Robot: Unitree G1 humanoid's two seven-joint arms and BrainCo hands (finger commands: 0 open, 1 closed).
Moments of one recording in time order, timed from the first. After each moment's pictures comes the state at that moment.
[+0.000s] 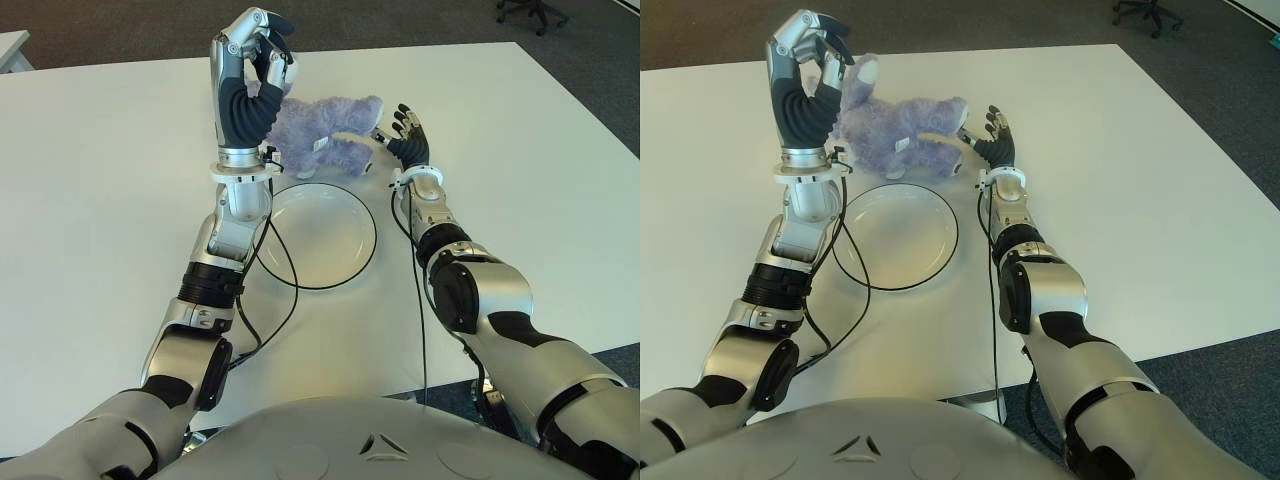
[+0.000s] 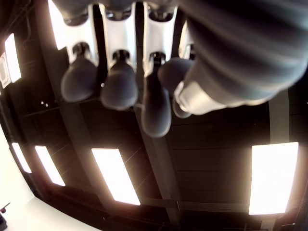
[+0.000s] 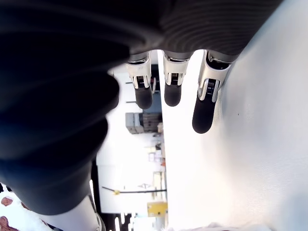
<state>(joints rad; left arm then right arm) -0.47 0.08 -0.05 0.15 0.50 -0.54 0.52 -0.91 -0.07 -0.24 1.29 -0.04 -0.34 -0.08</state>
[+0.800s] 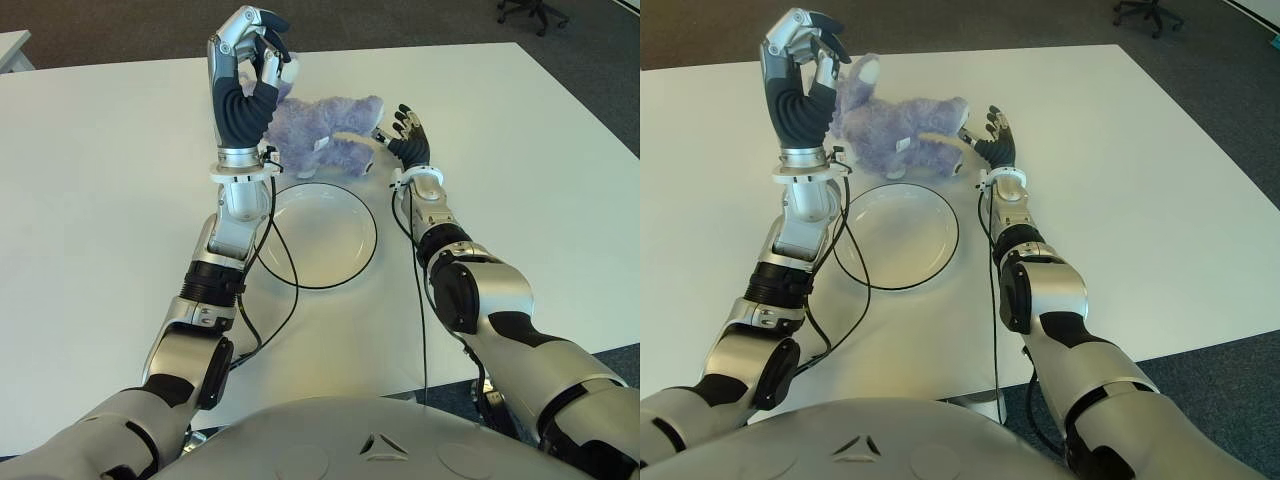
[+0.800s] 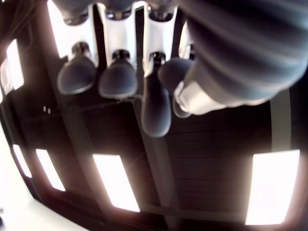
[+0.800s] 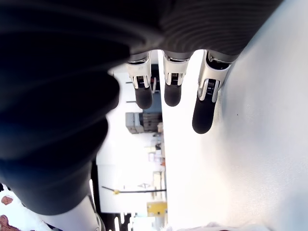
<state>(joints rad) -0.47 0.07 -0.06 0.19 0.35 -0.62 0.46 -0.91 -0.07 -0.24 1.29 -0.04 -0.34 -0.08</state>
